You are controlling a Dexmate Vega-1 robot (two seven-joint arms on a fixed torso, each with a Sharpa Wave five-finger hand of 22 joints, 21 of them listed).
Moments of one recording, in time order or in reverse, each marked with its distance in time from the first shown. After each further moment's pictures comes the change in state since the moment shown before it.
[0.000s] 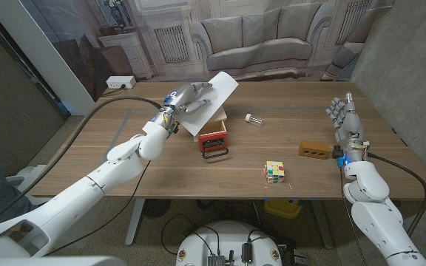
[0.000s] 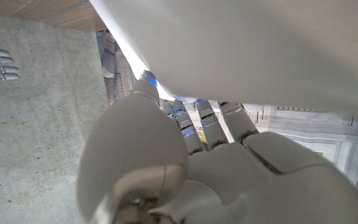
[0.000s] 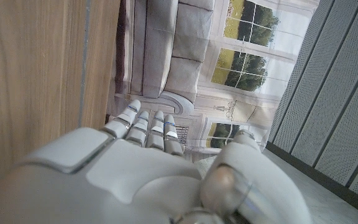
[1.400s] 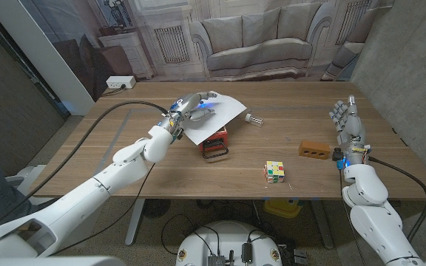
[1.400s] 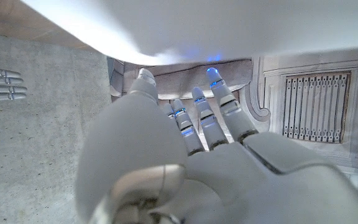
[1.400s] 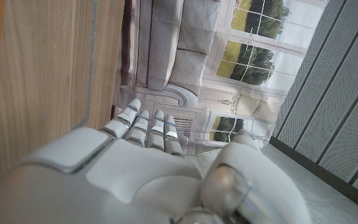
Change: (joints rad) left arm -0.011 -0.026 0.034 0.045 -0.008 0.004 -0.070; left_hand -0.014 -0.013 0.000 0.008 -0.008 -0.009 -0.016 -0.008 0.000 -0.008 -0.011 0.000 0.000 -0.028 0.003 -0.008 -0.005 -0.043 0.004 -0.006 0.002; right arm -0.027 0.014 -0.002 -0.031 -0.026 -0.014 -0.067; right_hand 0.000 0.000 -0.004 -0.004 -0.006 0.000 0.000 0.000 0.000 0.007 0.000 0.004 0.000 0.011 0.000 0.000 0.000 0.020 0.009 -0.004 0.000
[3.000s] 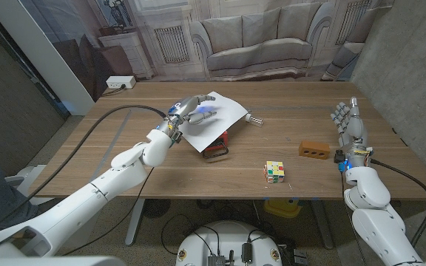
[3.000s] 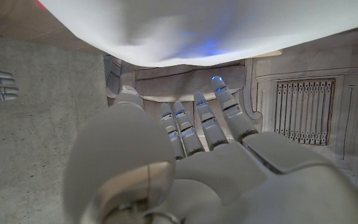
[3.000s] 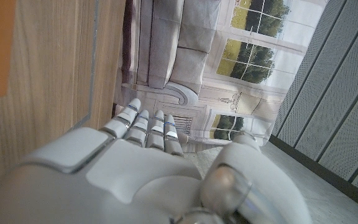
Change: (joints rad) left arm 0.048 0.015 -0.021 -0.054 -0.009 0.047 -0.002; left_hand -0.223 0.007 -0.068 0.132 0.007 0.019 -0.029 -0.004 -0.005 -0.042 -0.011 -0.011 -0.005 -0.098 0.003 0.000 -0.002 -0.172 0.042 -0.015 0.000; right arm -0.027 0.000 0.007 -0.019 0.003 0.007 -0.007; right_hand -0.004 0.004 -0.004 -0.004 0.000 0.000 0.000 0.000 0.000 0.005 0.006 0.000 0.000 0.006 0.006 0.000 0.000 0.004 -0.004 -0.011 0.005
